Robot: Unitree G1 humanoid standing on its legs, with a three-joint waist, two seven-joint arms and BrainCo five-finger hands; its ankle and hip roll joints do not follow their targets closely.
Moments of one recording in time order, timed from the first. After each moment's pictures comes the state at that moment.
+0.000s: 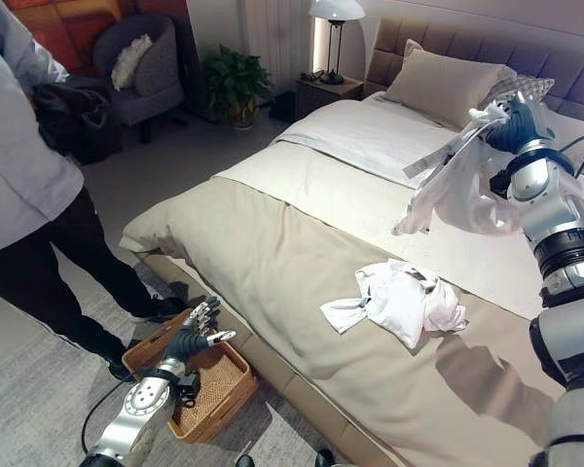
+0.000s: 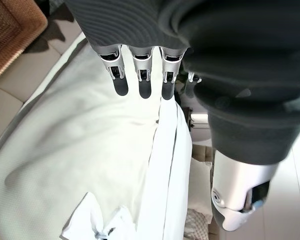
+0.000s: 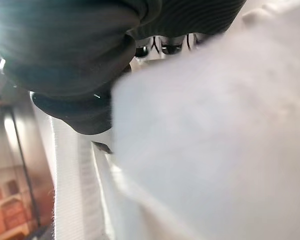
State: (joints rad) left arm 0.04 0.39 -0.30 0.37 -0.38 -0.21 0.04; right arm -1.10 -0.95 0.56 0.95 -0.04 -0.08 -0.22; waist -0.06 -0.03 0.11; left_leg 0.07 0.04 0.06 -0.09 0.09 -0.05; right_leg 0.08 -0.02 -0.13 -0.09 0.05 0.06
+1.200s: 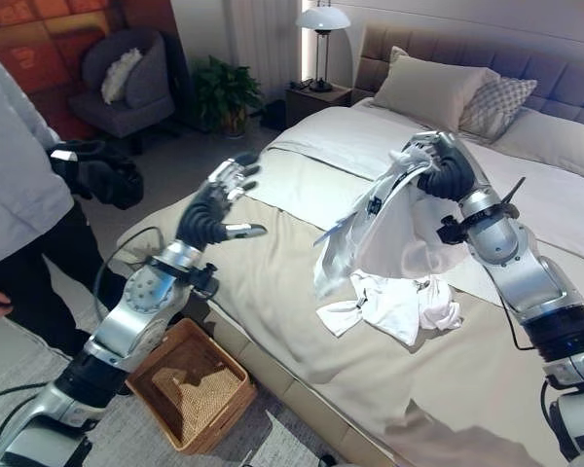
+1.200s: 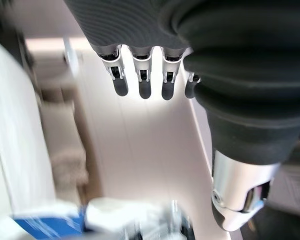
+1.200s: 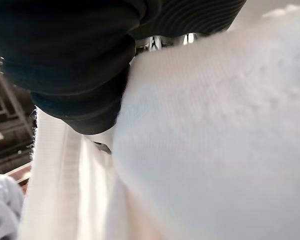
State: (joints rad) left arm -0.48 0.55 -0.46 -0.05 -0.43 -0.22 0.02; right arm -0.56 -0.99 0.29 0.08 0.09 -0.13 -0.08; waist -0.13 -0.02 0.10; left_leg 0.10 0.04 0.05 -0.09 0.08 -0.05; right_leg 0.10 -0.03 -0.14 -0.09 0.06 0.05
